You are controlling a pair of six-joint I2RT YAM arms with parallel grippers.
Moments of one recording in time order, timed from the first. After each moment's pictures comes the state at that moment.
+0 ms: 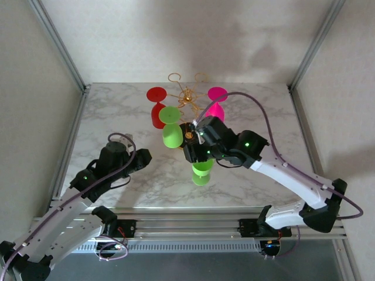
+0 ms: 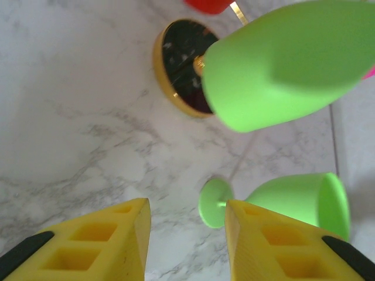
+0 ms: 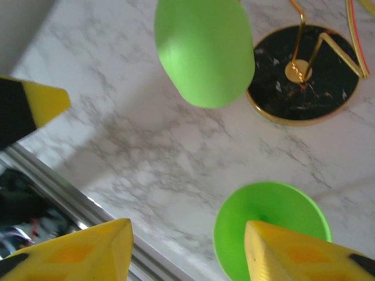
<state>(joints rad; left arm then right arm) -0.53 0.73 0.71 -0.57 0.03 -0.86 1.00 1.31 1.45 -0.95 0.05 0.49</state>
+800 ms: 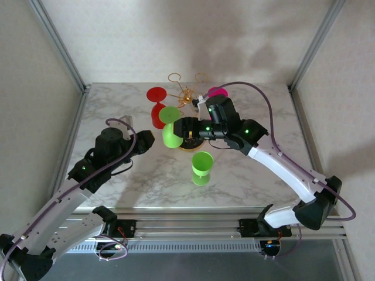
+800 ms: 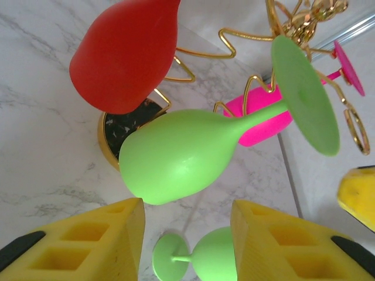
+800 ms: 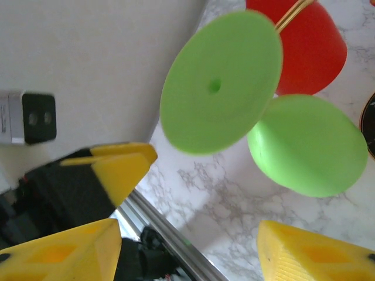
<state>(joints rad) -0.53 0.83 0.88 -0.44 0.00 -0.81 0.81 1.39 1.45 -0.57 -0.32 0.71</state>
